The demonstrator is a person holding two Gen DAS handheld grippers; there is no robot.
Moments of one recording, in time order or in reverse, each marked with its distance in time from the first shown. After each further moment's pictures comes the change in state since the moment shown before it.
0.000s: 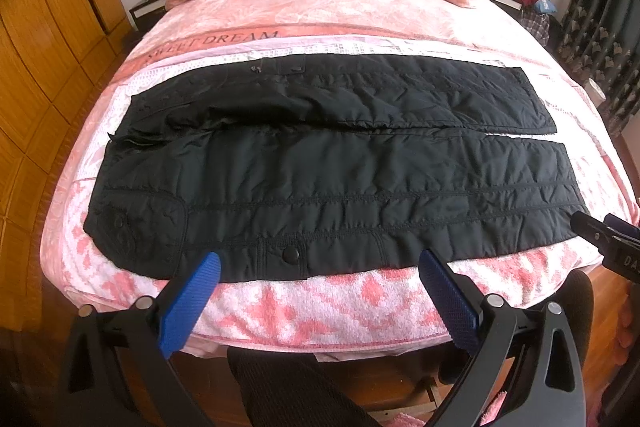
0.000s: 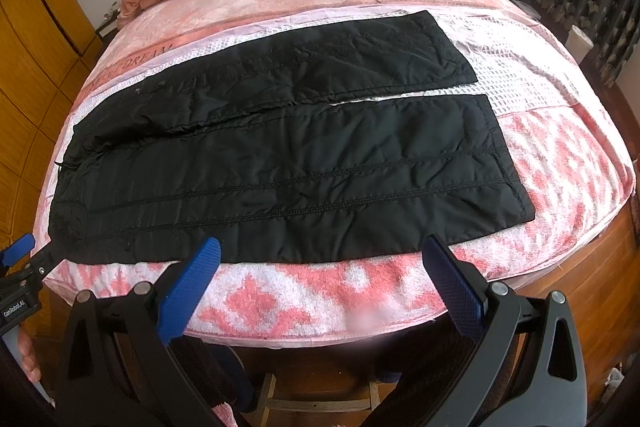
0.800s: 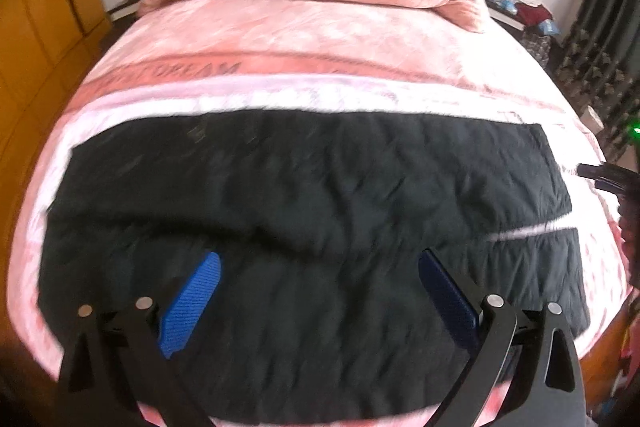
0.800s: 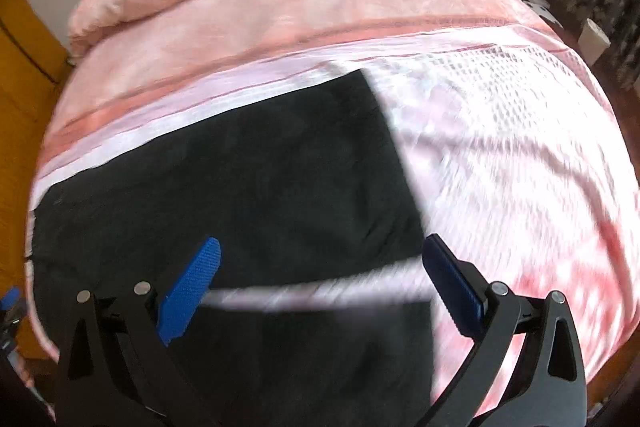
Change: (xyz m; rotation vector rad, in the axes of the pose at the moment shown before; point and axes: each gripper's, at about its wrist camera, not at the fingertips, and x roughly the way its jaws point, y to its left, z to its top) left arm 0.116 -0.038 0.155 -0.027 -0.017 -0.082; right arm 0.161 -0.186 0.250 0.036 0.082 0.008
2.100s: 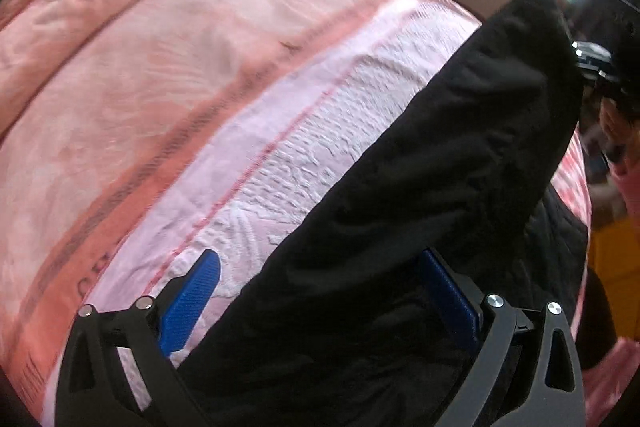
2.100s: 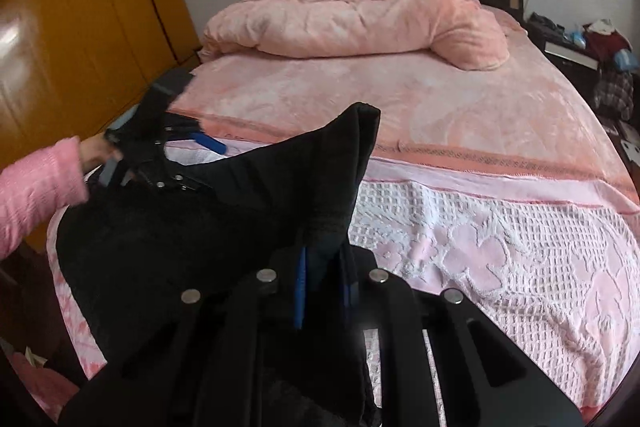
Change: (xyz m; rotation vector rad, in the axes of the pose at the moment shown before) left arm 0.178 -0.172 0.160 0.805 0.209 -0.498; right arm -0.058 -0.027 0.006 -0.419 -0.323 0.365
